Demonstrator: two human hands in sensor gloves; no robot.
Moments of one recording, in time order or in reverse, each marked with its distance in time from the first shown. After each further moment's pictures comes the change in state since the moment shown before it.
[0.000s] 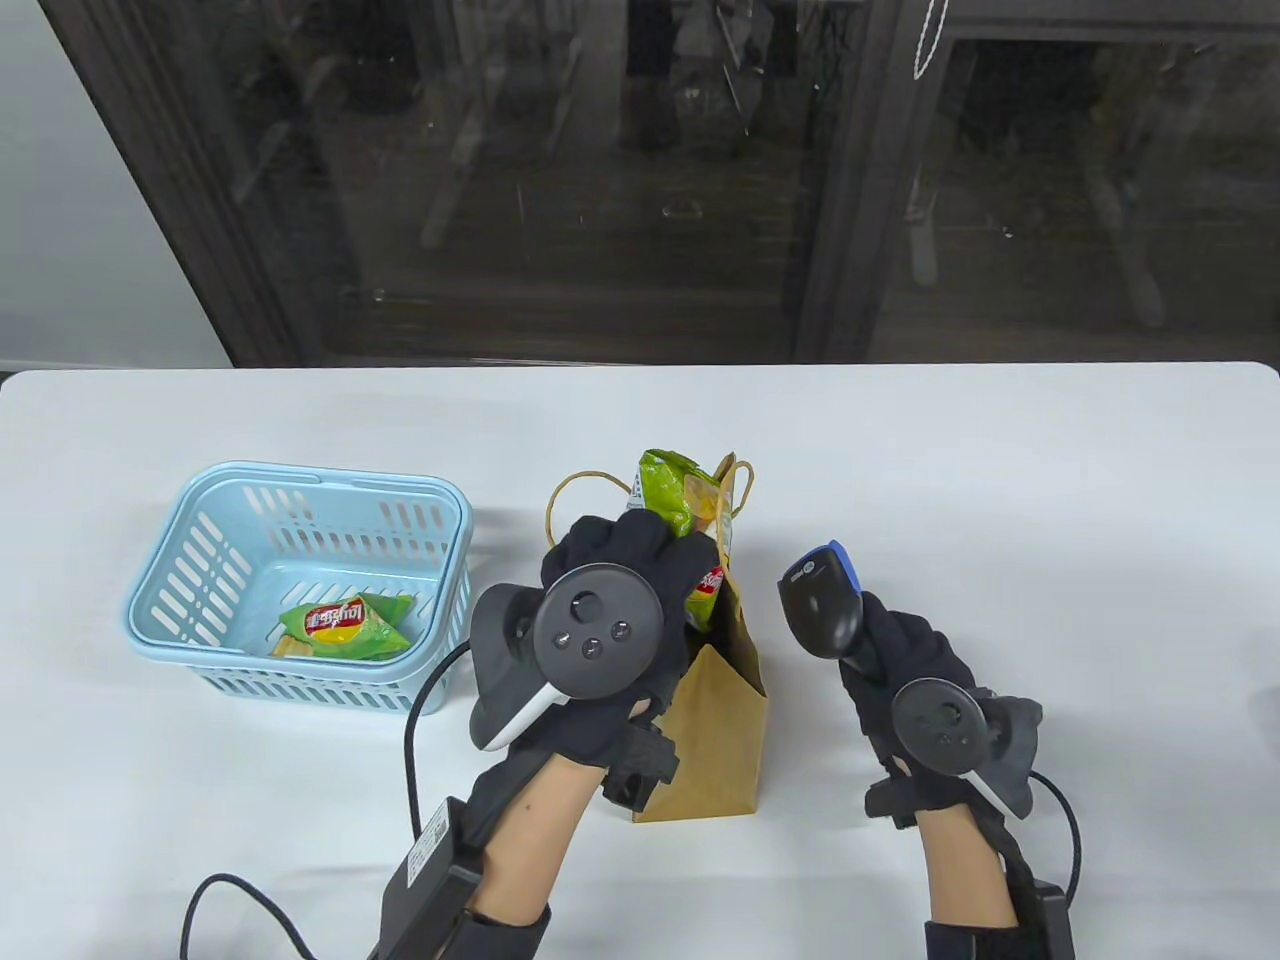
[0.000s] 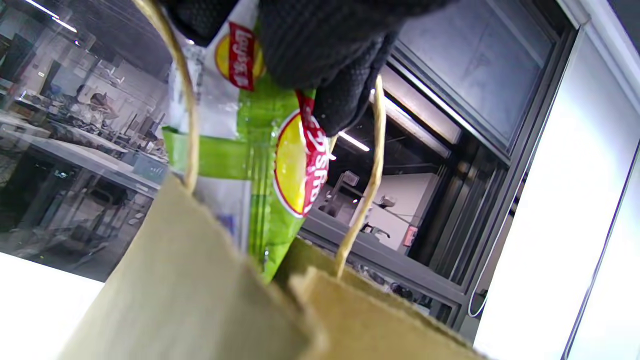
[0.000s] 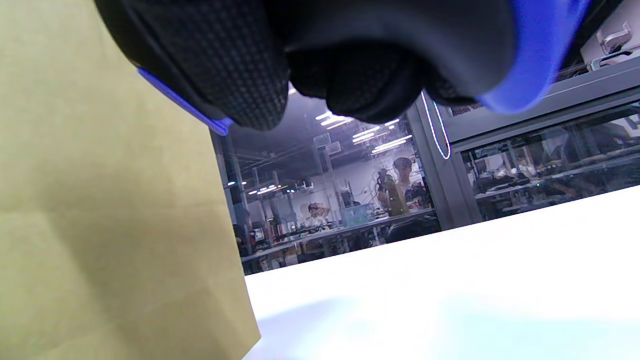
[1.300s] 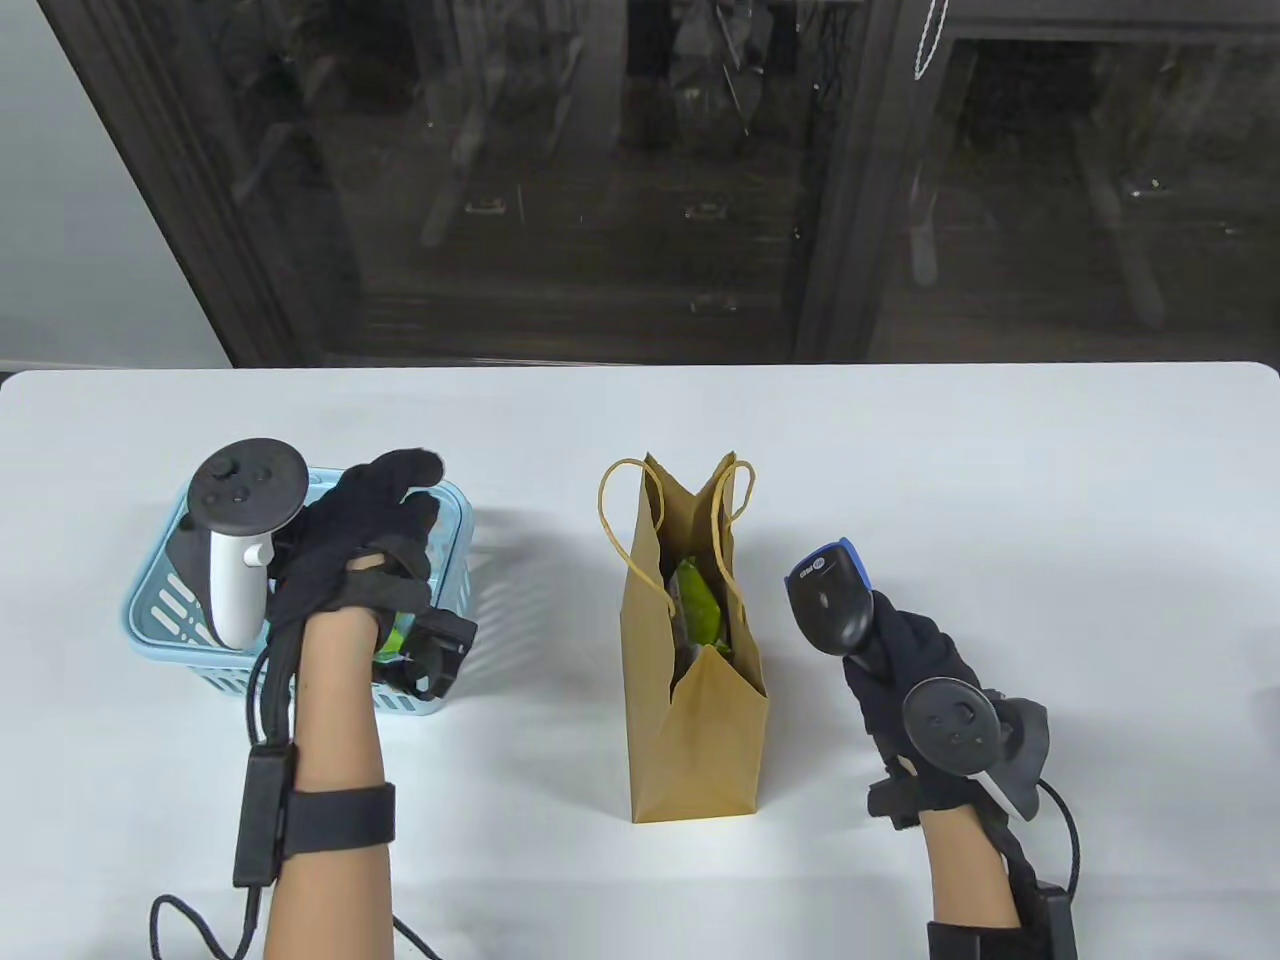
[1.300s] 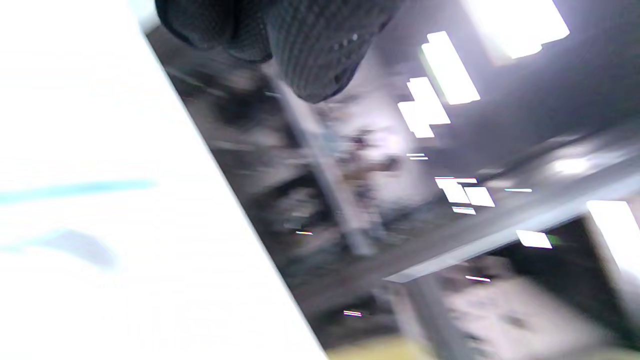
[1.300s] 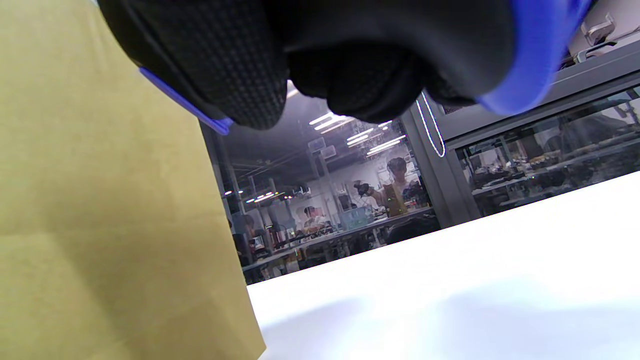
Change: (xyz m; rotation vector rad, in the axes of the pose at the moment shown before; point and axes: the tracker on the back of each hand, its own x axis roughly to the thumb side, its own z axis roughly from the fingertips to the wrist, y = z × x) left_hand -0.218 0.054 -0.010 -0.071 0.797 0.406; right_hand -0.004 -0.002 0.001 -0.014 0.026 -0.053
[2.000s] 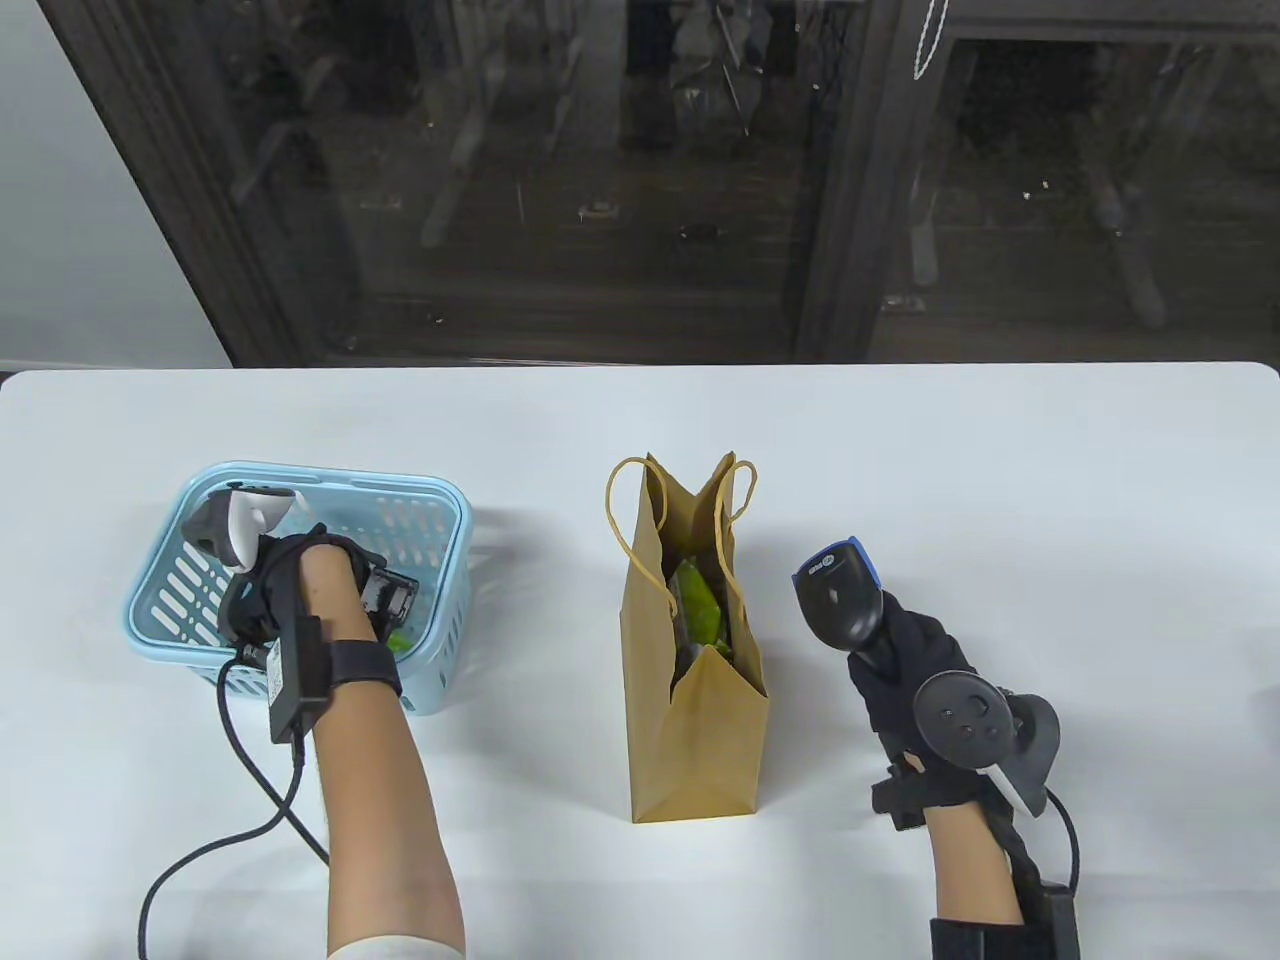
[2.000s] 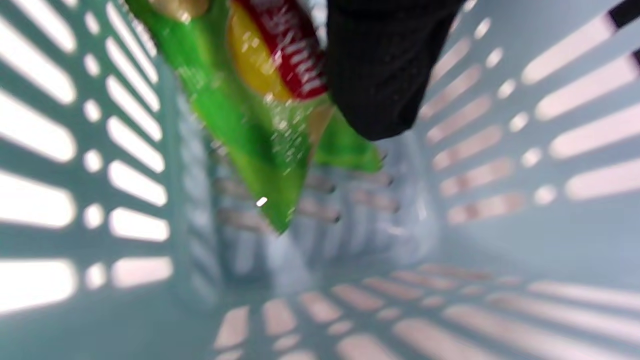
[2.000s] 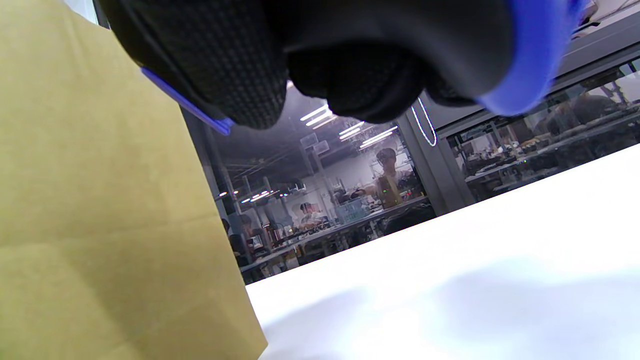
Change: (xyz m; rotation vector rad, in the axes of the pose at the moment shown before) left_hand -0.119 -0.022 -0.114 -0.245 0.920 -0.134; right_hand -0.009 0.000 -0.001 0.020 0.039 -0.050
